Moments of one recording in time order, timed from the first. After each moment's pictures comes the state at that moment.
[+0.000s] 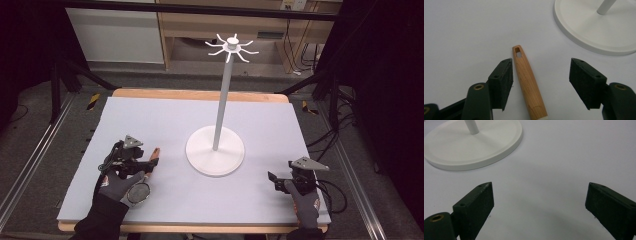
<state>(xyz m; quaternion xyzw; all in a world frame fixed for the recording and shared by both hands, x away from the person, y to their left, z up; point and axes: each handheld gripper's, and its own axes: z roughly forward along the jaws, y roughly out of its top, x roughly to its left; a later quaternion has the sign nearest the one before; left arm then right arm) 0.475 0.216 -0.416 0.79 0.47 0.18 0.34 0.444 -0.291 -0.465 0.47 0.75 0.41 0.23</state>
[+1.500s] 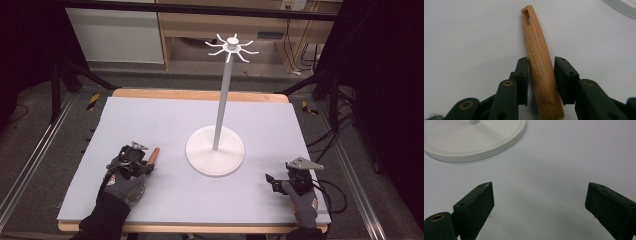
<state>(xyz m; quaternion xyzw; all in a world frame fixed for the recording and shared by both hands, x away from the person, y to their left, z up) 0.493 0.218 -0.456 0.81 0.51 0.15 0.26 0.447 -0.285 -0.471 0.46 0.76 0.39 0.22</state>
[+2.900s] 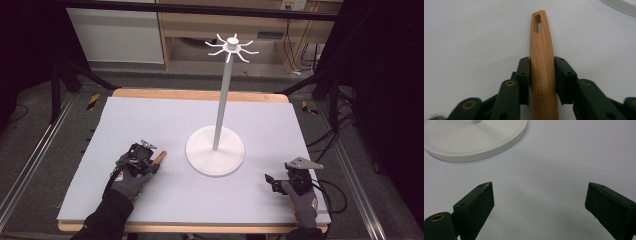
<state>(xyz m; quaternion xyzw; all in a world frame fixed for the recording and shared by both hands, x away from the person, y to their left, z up) 0.504 0.198 -0.458 0.83 0.48 0.14 0.23 0.448 -0.285 -0.472 0.46 0.76 0.39 0.21</state>
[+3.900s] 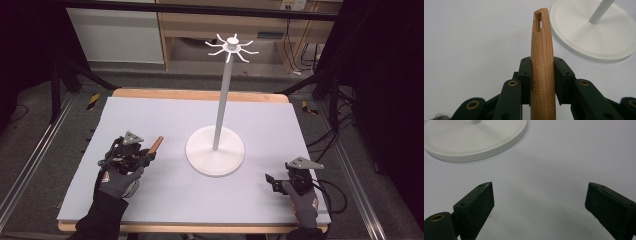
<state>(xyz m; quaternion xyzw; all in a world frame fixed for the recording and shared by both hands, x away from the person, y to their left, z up) 0.474 0.213 -0.398 0.79 0.47 0.19 0.36 0.448 -0.286 -0.471 0.46 0.77 0.39 0.21</state>
